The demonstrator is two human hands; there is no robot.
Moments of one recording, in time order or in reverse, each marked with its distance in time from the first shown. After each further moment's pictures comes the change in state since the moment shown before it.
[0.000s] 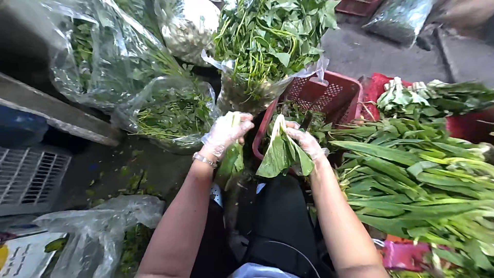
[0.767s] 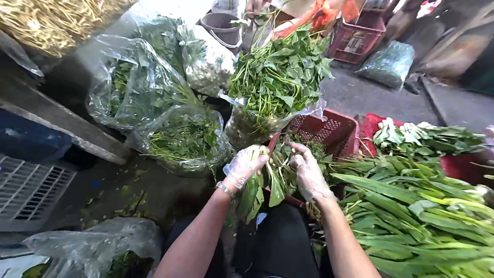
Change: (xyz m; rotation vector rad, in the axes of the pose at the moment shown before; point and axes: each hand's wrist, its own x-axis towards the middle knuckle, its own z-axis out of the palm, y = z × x) left_hand -0.002 0.027 0.031 -0.169 -0.002 -0.054; right_hand -0.009 -0.030 0.023 -0.716 0.187 -0.211
